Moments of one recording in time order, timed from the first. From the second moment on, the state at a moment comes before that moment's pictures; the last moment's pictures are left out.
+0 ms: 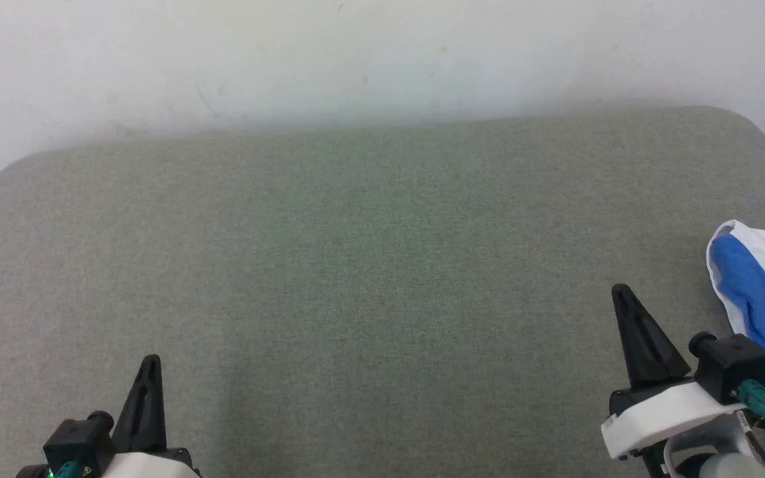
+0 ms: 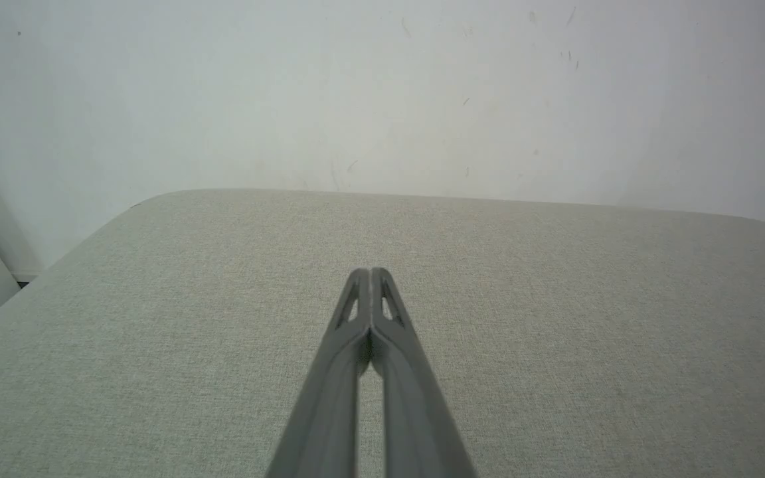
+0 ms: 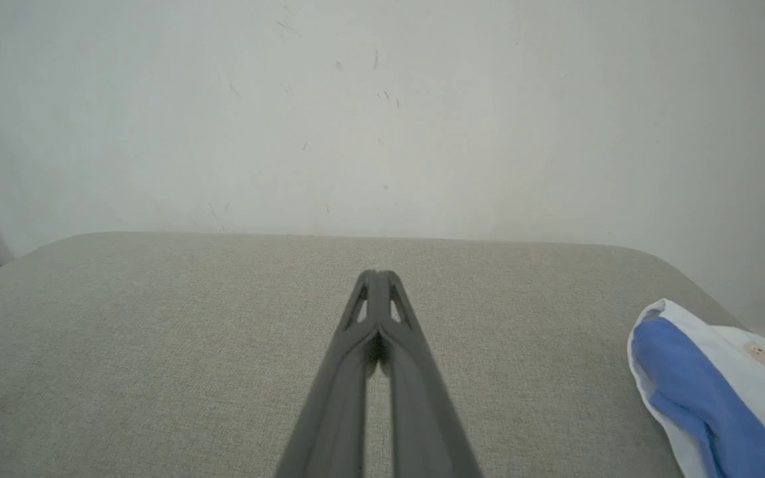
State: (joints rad) left arm 0.10 0.10 0.14 0.13 -0.14 -0.10 -0.25; right arm 0.03 -0.05 0.02 -0.02 0.11 0.13 -0.09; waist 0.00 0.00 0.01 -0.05
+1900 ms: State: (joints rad) left arm 0.07 0.08 0.08 0.07 -0.08 -0.06 -0.13; right arm 0.02 -0.05 0.01 -0.01 0.06 0.13 -0.05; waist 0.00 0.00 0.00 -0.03
